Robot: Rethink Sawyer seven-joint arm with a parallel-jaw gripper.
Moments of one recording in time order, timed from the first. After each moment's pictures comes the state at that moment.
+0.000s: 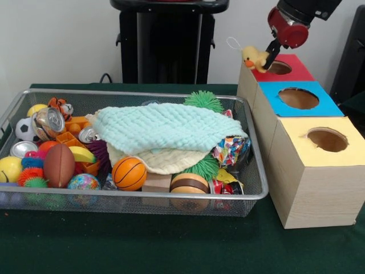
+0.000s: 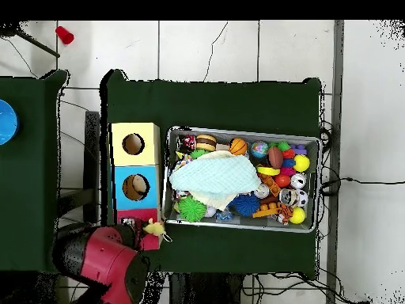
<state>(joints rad) 0.77 -0.40 -0.72 1.84 0.65 0.58 2.99</state>
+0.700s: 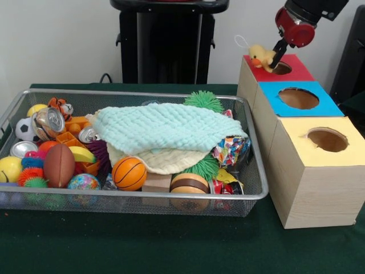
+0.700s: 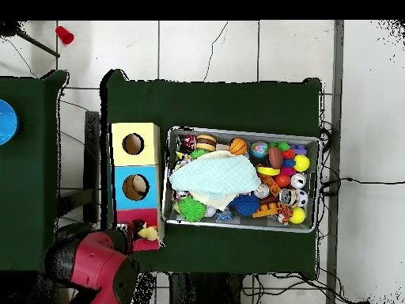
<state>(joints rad) 0.82 -0.38 -0.73 1.84 0.66 0.60 3.05</state>
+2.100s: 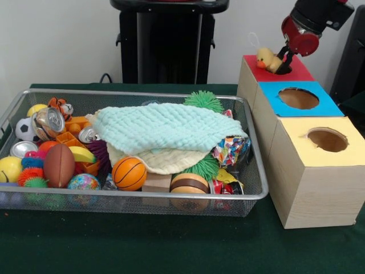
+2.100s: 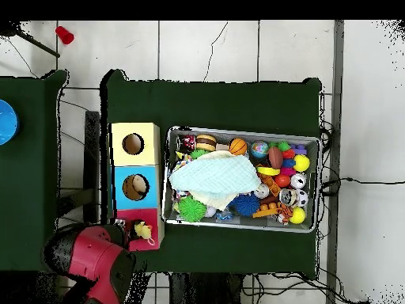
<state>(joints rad) 0.82 -0.33 -0.73 1.79 0.71 0.63 3.09</state>
